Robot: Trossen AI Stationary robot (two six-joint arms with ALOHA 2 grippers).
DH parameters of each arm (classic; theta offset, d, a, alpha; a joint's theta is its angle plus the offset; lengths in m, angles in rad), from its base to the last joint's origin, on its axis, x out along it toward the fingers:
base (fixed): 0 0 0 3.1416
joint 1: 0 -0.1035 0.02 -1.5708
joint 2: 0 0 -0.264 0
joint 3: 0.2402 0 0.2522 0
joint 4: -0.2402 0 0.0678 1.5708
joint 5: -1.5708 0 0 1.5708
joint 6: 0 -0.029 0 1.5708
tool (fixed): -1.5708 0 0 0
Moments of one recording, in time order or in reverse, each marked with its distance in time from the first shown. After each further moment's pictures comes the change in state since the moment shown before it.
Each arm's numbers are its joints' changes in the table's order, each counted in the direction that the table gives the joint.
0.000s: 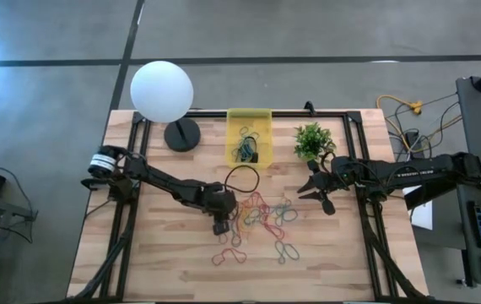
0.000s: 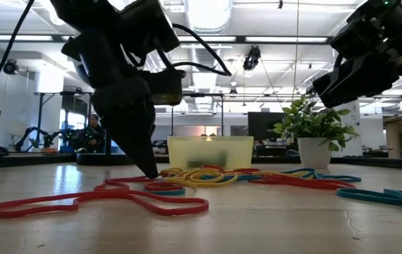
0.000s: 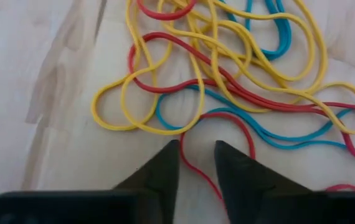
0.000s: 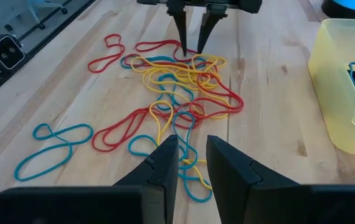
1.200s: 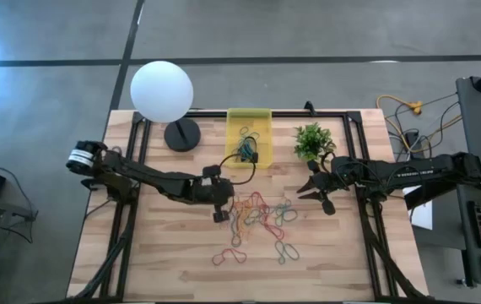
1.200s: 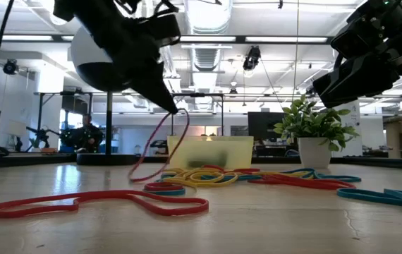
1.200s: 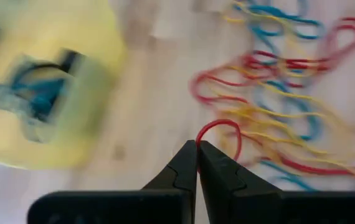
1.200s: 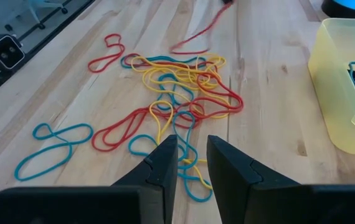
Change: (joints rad) left arm -0.004 0.211 0.023 -0.031 -0.352 -0.222; right arm 0.000 0.000 0.000 -0.001 0.000 0.000
